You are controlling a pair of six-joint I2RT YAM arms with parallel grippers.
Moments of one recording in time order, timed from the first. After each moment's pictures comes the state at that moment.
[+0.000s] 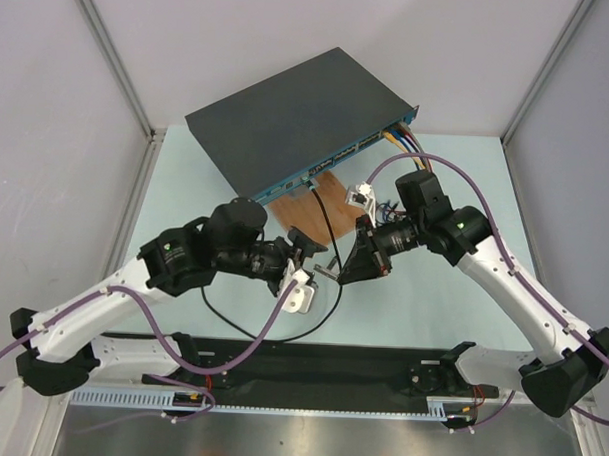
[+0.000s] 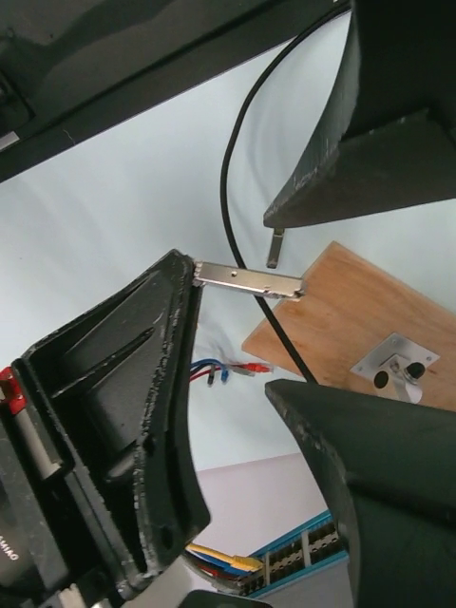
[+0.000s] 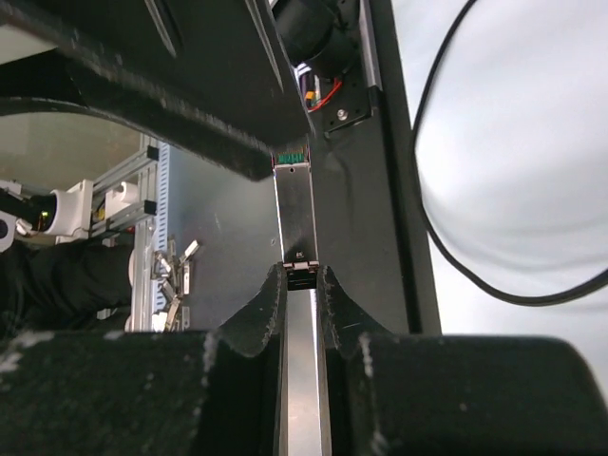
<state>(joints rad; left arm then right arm) -1.04 1.08 1.32 -0.78 0.43 1.01 0.61 1.21 1.27 -0.83 -1.04 -0.04</state>
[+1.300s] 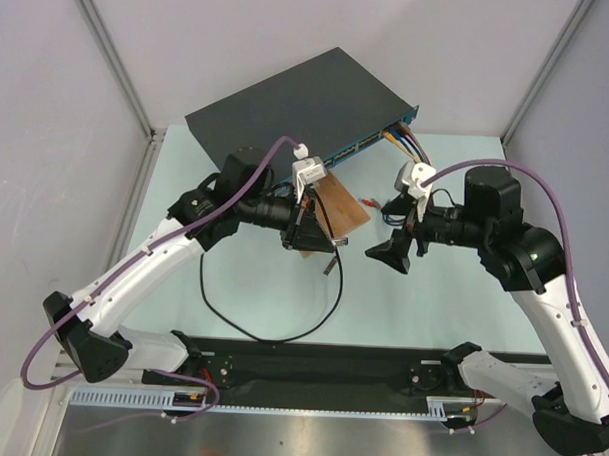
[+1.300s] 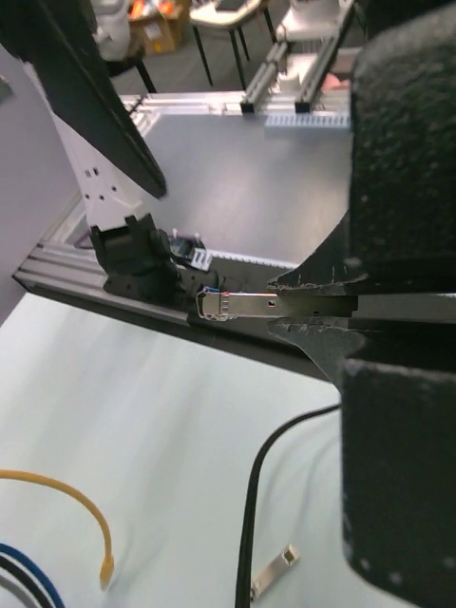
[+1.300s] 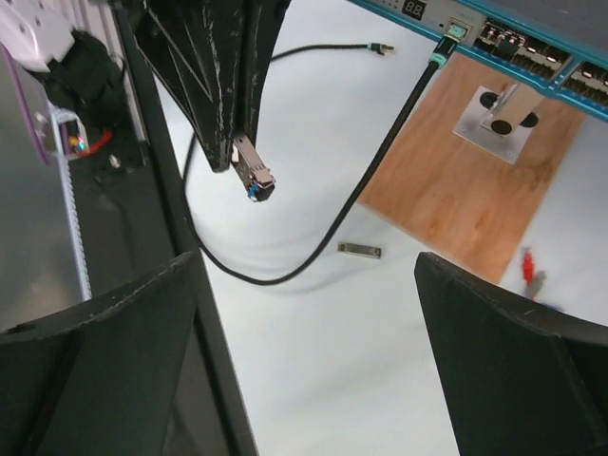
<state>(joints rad) -0.72 1.29 1.40 -0.60 0.79 -0.19 0.49 1.01 1.42 -0.83 -0.67 -0.30</state>
